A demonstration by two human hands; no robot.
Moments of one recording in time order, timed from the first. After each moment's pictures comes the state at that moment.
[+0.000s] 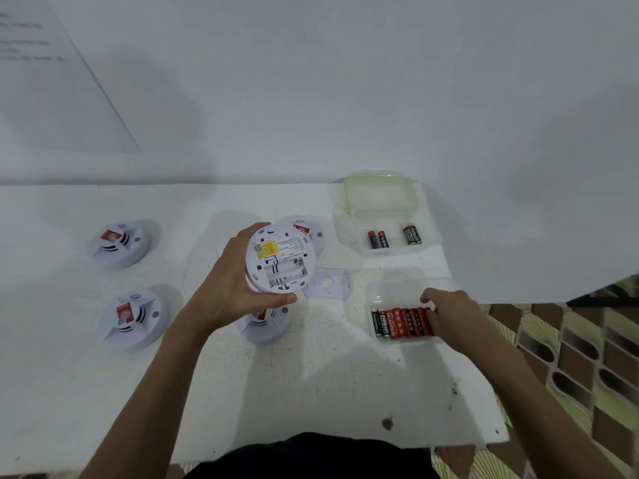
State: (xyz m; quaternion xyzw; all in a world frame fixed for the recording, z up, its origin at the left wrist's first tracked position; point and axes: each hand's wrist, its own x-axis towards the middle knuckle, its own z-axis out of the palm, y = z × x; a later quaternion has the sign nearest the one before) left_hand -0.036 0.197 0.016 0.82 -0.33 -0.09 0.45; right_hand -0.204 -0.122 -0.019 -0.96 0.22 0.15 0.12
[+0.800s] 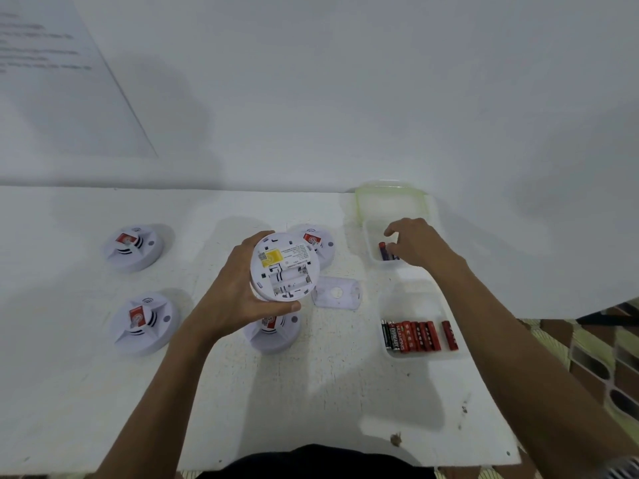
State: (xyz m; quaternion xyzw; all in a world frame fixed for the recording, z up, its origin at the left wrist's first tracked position) left_hand -0.030 0.208 0.010 0.83 -0.31 -0.09 0.45; right_hand -0.052 -0.131 0.002 -0.97 0.17 0.08 0.17
